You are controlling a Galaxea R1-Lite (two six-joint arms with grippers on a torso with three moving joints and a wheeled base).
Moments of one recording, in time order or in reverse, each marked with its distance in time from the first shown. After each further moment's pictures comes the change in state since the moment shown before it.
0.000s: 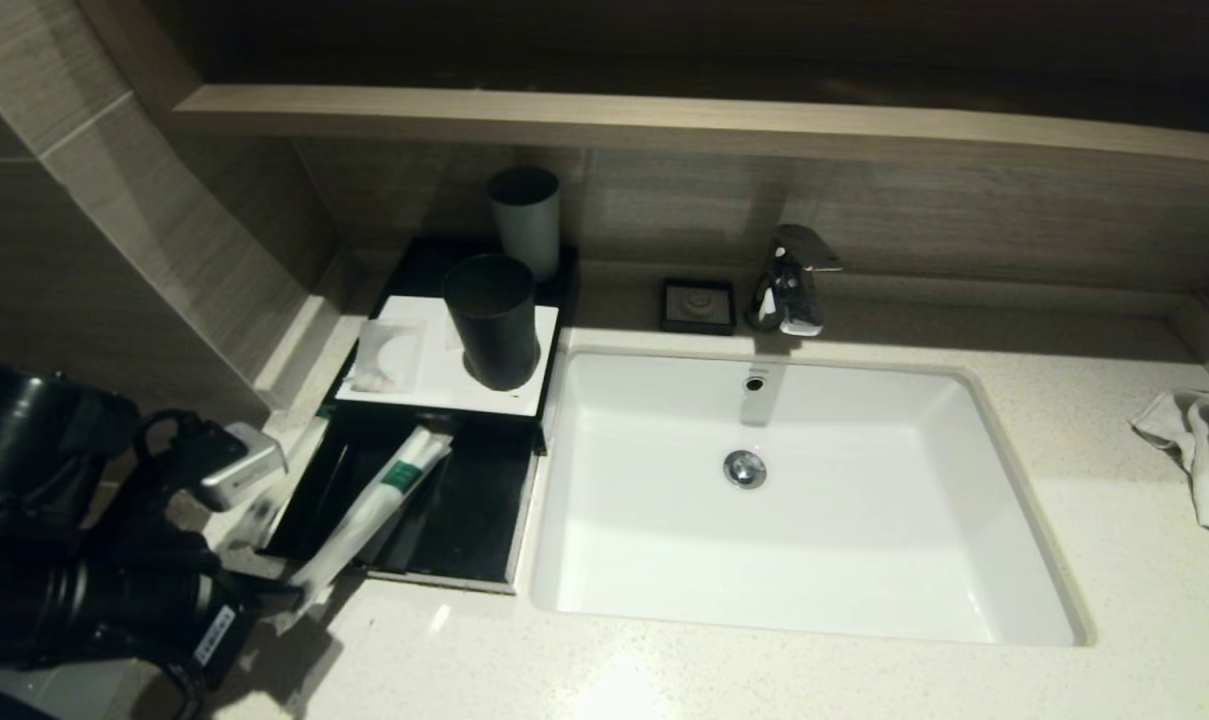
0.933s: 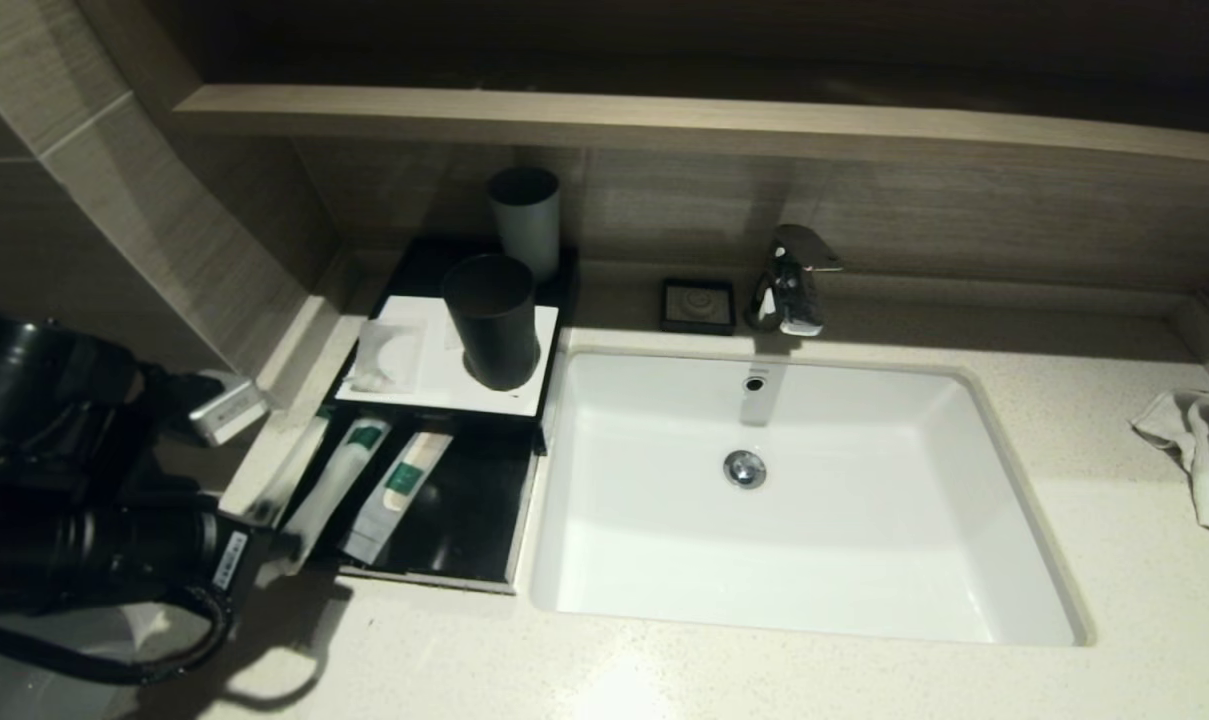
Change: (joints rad) left arm -0.002 0.026 -0.092 -0.002 0.073 -0.210; right arm 0.000 0.000 0.000 0.000 0.000 0.000
